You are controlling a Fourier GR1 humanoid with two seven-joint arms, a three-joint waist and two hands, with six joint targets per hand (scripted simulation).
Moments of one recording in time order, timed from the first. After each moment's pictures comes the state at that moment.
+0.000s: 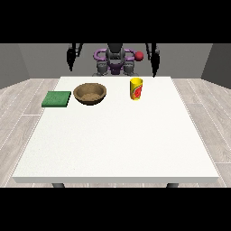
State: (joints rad) left arm 0.00 0.08 0.02 -1.53 0.01 -0.01 0.01; right arm -0.03 -0.14 0.01 -1.58 0.01 0.03 -0.01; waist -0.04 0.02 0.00
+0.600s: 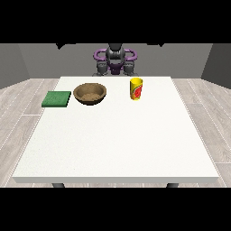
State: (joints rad) left arm -0.09 0.11 0.10 -1.71 0.12 -0.01 0.16; right arm -0.02 -0.23 -0.15 -1.65 -0.19 0.14 0.09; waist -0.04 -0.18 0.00
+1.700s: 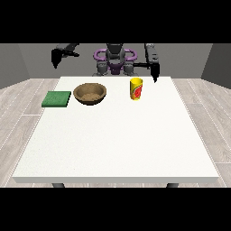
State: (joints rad) left arm -0.18 0.05 0.16 -1.32 0.05 -0.01 -0.42; right arm -0.08 -0.23 -0.23 -1.55 -0.21 0.26 -0.17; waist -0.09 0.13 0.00
